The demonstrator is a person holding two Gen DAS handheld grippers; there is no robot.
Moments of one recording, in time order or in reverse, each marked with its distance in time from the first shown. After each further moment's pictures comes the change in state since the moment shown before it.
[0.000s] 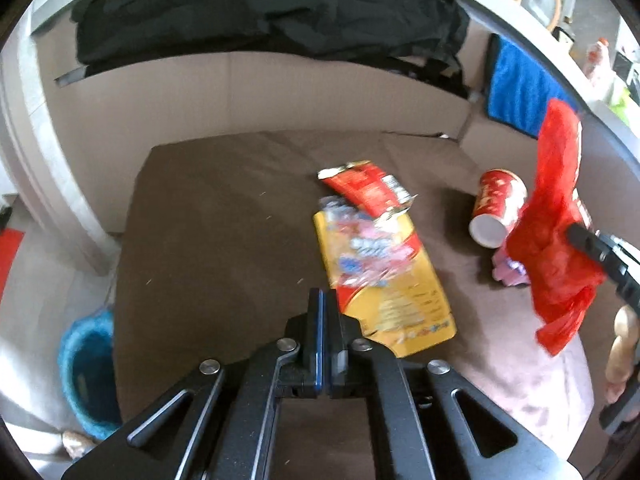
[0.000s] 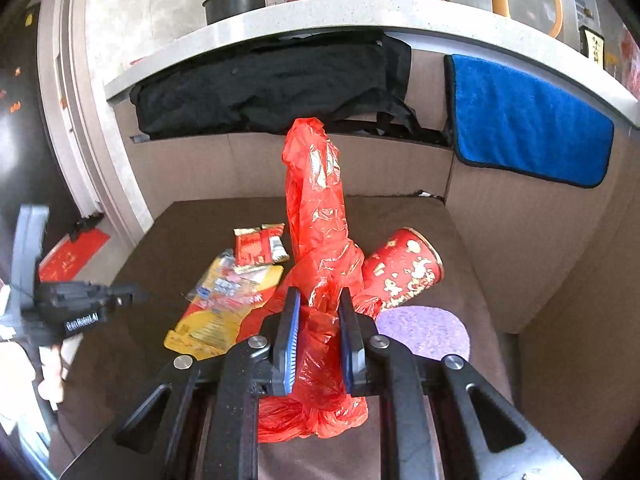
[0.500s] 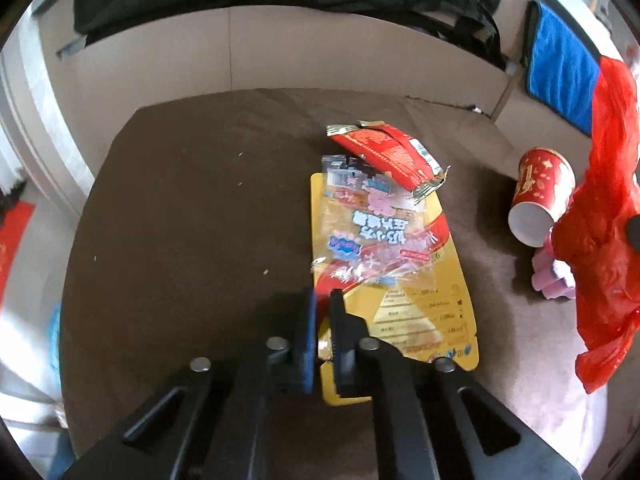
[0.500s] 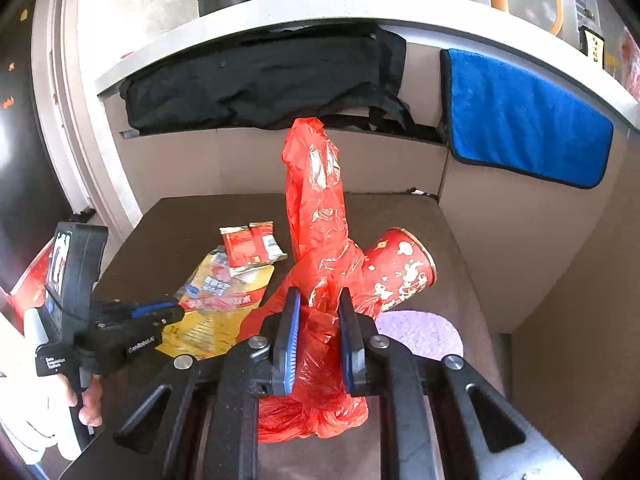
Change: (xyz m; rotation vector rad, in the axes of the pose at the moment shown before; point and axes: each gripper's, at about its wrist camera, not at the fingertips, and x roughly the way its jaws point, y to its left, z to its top) left arm 0.060 -0.016 -0.011 -0.087 0.091 0.102; right arm 0.008 -0.003 0.006 0.005 0.012 -0.028
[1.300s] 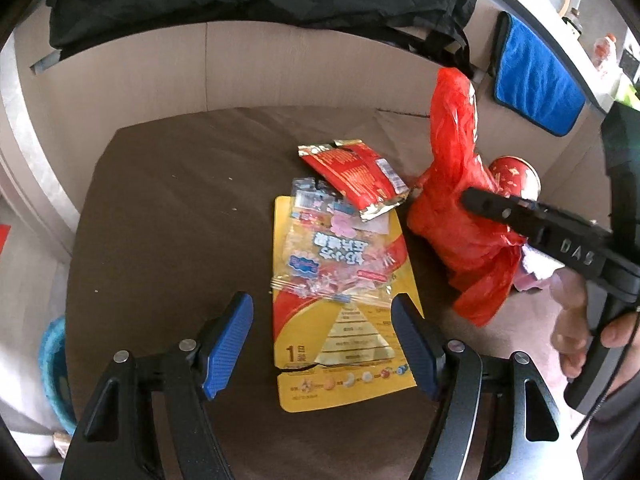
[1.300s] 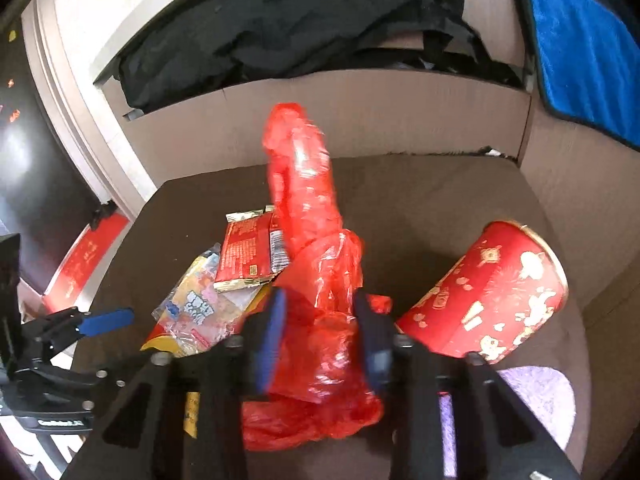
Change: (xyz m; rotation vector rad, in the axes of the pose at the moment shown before) left arm -0.013 0.017 0.017 0.080 -0.005 -0.121; right arm 0.111 0.010 0.017 0.048 0.148 0.157
